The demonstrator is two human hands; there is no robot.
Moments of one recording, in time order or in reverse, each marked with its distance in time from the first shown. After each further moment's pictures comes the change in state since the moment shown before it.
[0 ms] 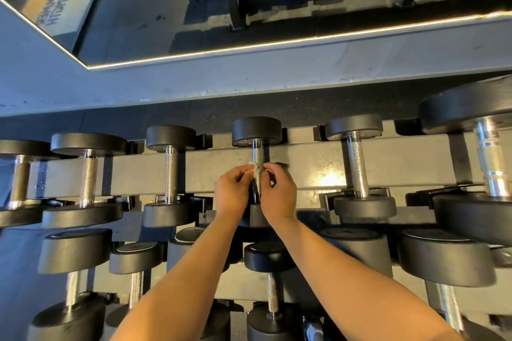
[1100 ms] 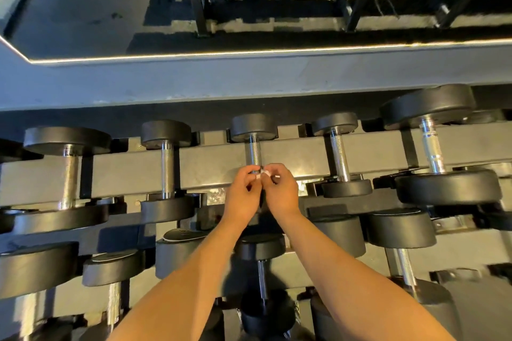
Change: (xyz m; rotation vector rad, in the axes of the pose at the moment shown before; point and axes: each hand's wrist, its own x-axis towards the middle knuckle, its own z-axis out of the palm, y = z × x) left_hand -0.042 0.000 -0.023 -0.134 -0.282 0.049; right_hand -0.041 -0.036 -0.012 -0.049 0.052 0.074
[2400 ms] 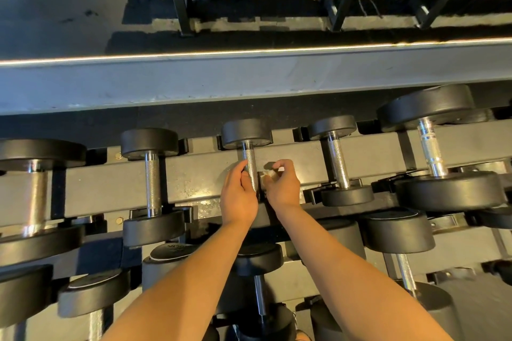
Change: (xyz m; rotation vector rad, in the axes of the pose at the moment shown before) left_hand 0.035 -0.011 0.015 0.124 0.168 -0.005; right_hand 0.039 -0.002 0.002 -0.029 0.076 0.179
